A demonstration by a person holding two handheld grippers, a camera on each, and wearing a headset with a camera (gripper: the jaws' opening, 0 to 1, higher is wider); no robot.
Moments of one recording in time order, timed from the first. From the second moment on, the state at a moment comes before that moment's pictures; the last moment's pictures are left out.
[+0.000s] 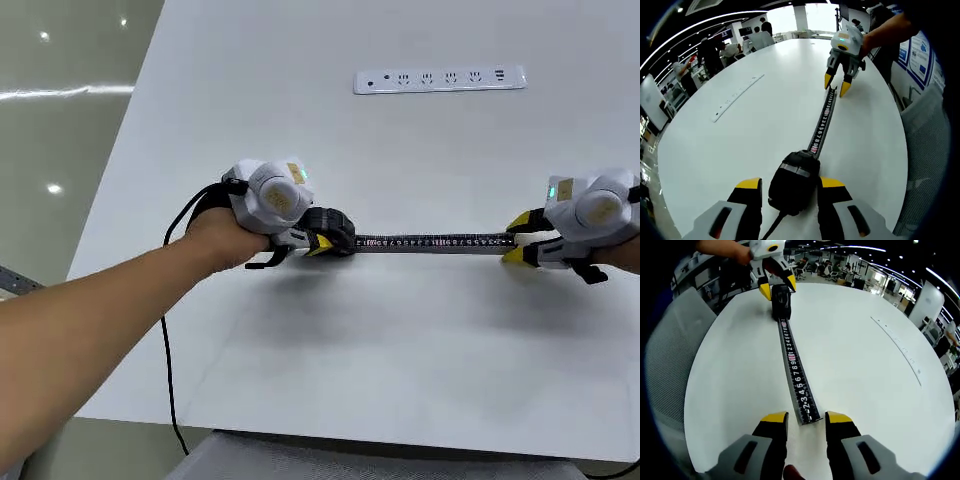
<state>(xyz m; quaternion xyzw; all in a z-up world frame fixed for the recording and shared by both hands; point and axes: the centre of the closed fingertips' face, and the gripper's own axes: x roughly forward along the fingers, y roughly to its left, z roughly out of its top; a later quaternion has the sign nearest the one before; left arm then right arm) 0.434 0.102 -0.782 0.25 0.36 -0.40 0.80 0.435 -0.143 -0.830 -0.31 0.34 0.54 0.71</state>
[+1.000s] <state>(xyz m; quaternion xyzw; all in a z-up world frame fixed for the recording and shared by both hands) 0.394 0.128 -0.741 0.04 0.34 -0.26 0.90 0.385 -0.156 -0.762 -0.08 0.37 0.35 0.86</state>
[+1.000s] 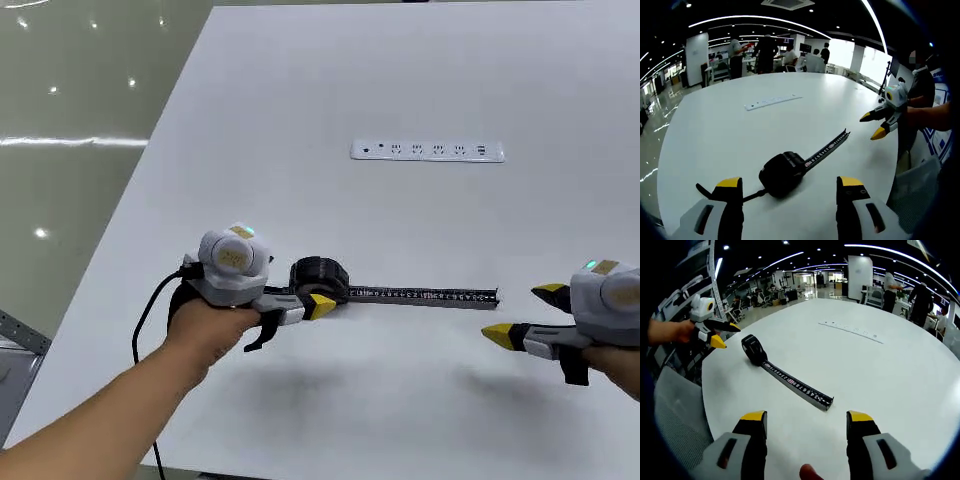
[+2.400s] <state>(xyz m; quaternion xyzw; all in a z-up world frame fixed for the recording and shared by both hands) 0.299 0.151 -0.678 -0.03 0.31 -0.20 0.93 0.277 -0.164 -0.669 0.01 0.34 0.29 0.90</state>
